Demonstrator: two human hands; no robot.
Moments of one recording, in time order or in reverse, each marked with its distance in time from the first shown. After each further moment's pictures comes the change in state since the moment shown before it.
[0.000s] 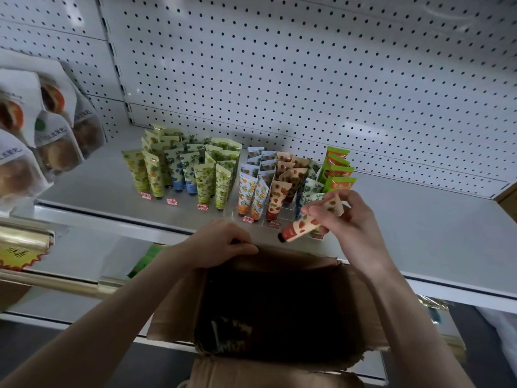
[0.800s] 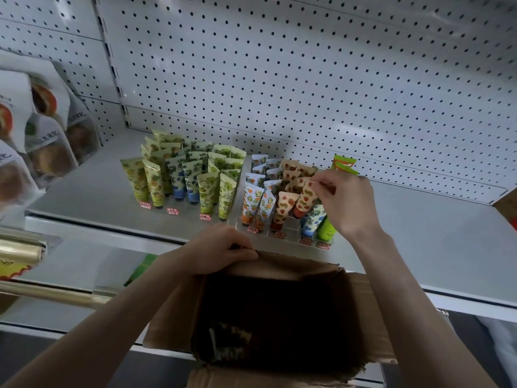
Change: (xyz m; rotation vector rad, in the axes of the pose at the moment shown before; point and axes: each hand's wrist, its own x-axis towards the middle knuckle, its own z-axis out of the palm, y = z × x) left_hand 0.004 -0.013 -0.015 -0.014 -0.002 0.039; right_hand 0.072 0.001 0.014 -0.917 0.162 -0.387
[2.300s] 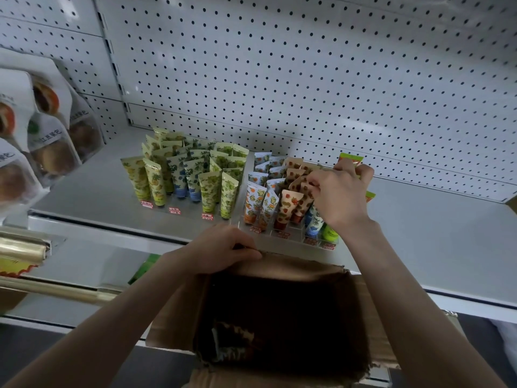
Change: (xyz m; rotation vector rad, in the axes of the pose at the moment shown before) left_hand 0.005 -0.002 0.000 0.014 -0.025 -0.042; right_hand 0.018 0.005 0.027 -0.547 -0.135 -0.018
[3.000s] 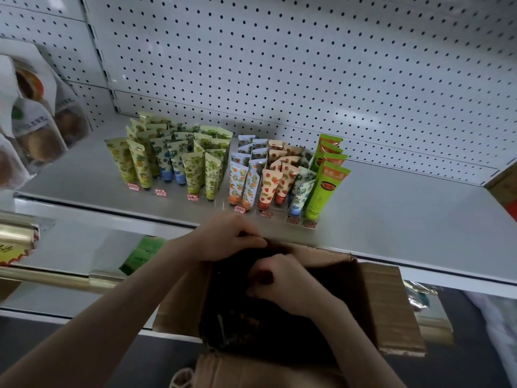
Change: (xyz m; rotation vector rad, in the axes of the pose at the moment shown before) left_hand 0.002 0.035 0.023 -0.003 0.015 0.107; right_hand -0.138 -0.029 0.005 0.777 -0.695 -0.243
